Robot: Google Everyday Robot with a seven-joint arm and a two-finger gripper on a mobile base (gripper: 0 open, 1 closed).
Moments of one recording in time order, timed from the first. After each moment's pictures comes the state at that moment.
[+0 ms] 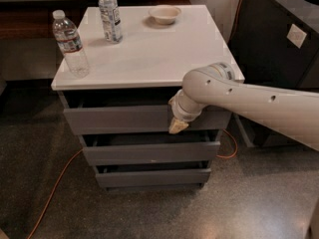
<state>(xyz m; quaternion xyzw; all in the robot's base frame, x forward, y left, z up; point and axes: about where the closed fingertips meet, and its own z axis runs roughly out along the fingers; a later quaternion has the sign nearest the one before) 0.642 -0.074 0.672 -0.70 0.68 -0.04 0.23</state>
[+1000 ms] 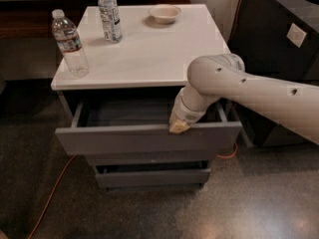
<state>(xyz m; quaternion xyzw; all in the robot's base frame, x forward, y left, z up) 0.594 -0.065 0.707 -0.67 0.71 0.03 0.20</state>
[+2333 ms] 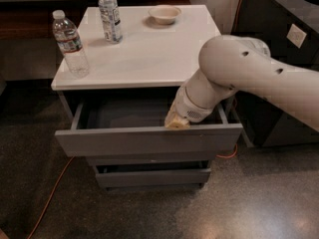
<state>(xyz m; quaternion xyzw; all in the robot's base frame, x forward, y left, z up) 0.527 -0.052 0.782 -0.64 0.73 0.07 0.22</state>
